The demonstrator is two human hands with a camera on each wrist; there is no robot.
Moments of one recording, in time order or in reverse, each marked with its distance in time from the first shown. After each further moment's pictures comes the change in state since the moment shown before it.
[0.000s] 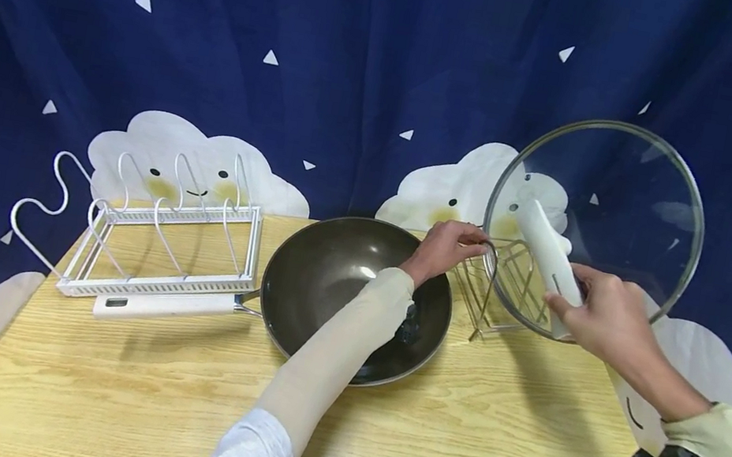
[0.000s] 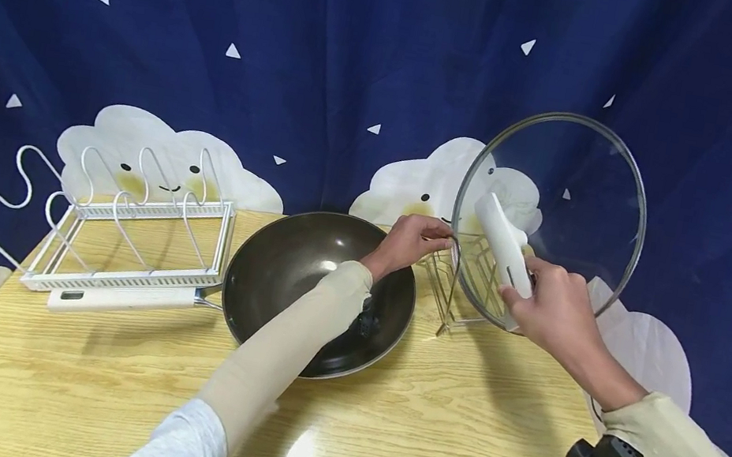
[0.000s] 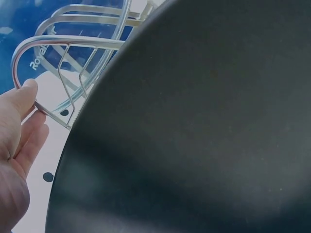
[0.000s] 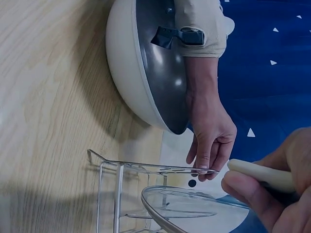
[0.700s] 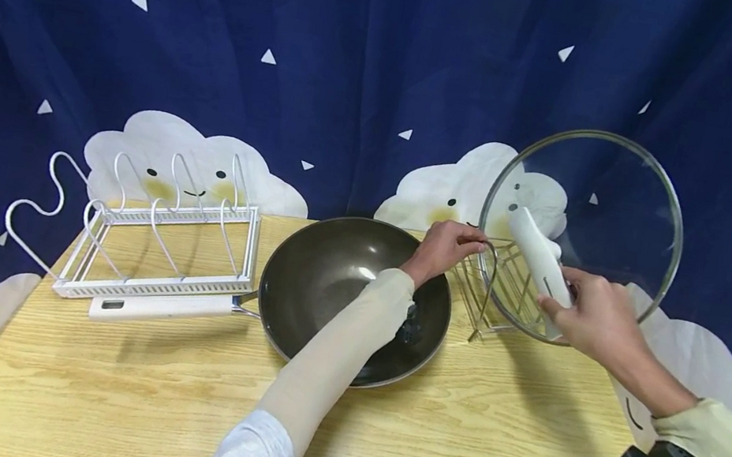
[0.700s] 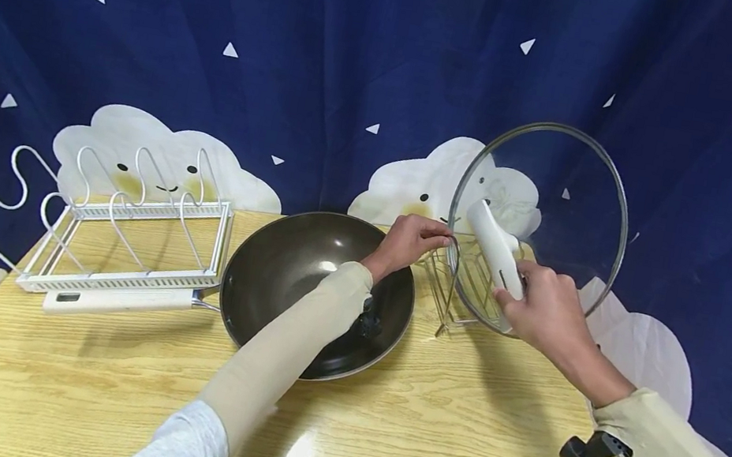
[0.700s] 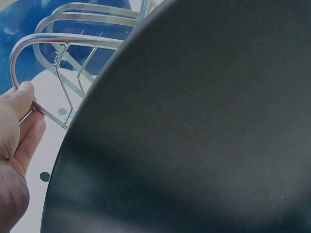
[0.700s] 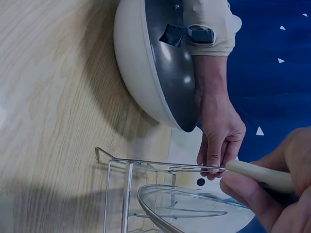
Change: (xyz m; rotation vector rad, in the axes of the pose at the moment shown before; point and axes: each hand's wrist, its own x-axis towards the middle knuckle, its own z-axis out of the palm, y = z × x) left_hand 0.002 -0.003 0.002 0.042 0.028 0.000; right_hand 0.005 0.003 0.010 0.031 -0.027 -0.016
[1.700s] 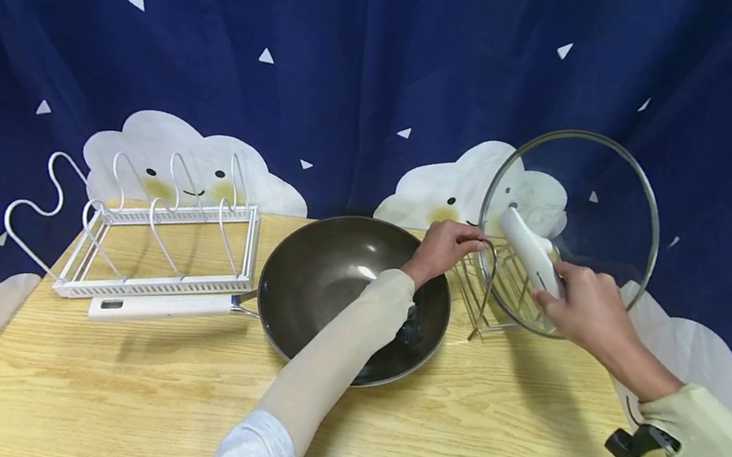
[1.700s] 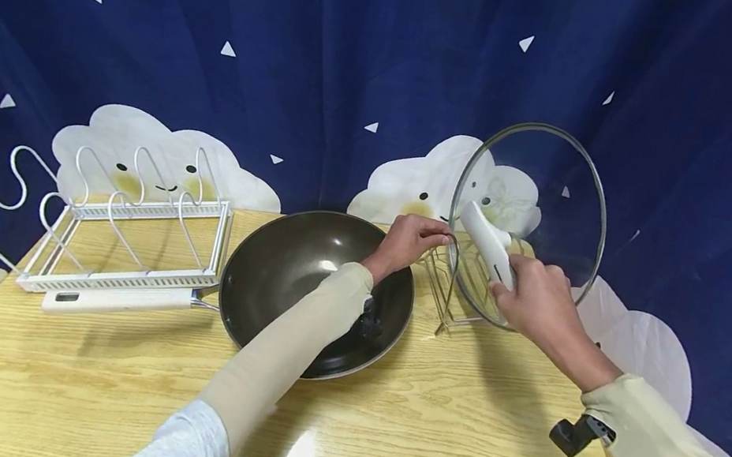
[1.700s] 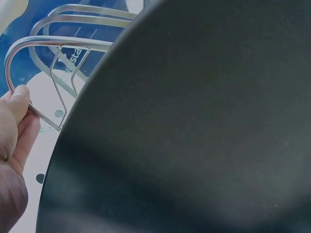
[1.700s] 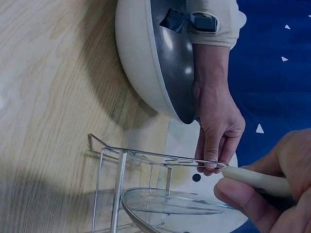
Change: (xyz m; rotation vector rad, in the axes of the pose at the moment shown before) left_hand 0.003 -0.003 0.006 0.003 0.043 0.031; right_hand 0.013 0.007 0.008 -0.107 0.057 -0.084
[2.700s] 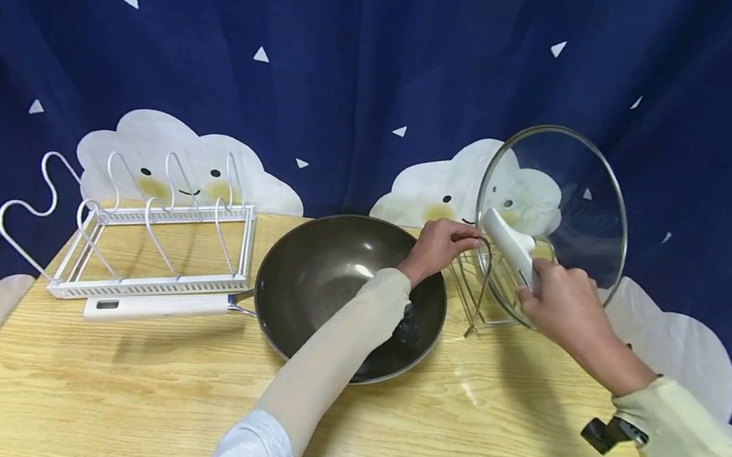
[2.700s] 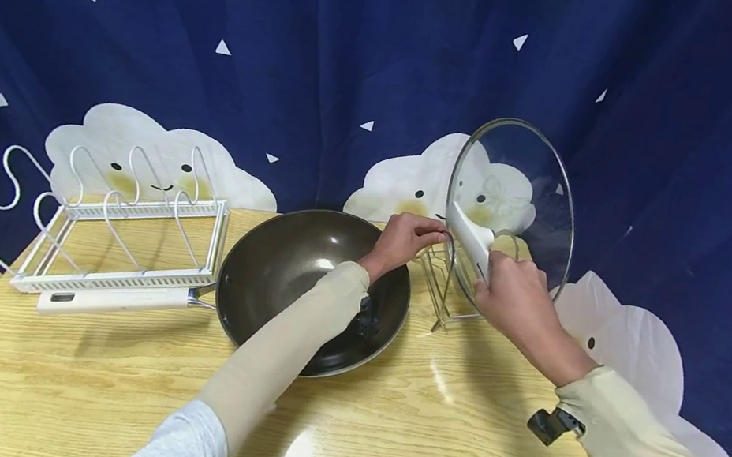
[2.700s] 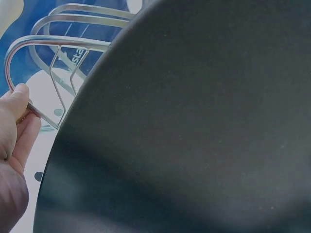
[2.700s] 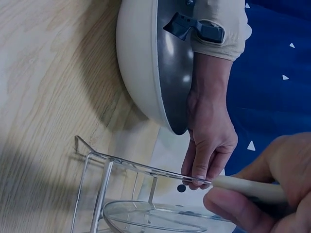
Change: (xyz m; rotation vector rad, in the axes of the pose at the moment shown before) left_hand -0.001 0.000 0.002 0.007 0.040 -0.032; right_hand 0.001 -0.023 0.005 -0.075 -0.050 0.013
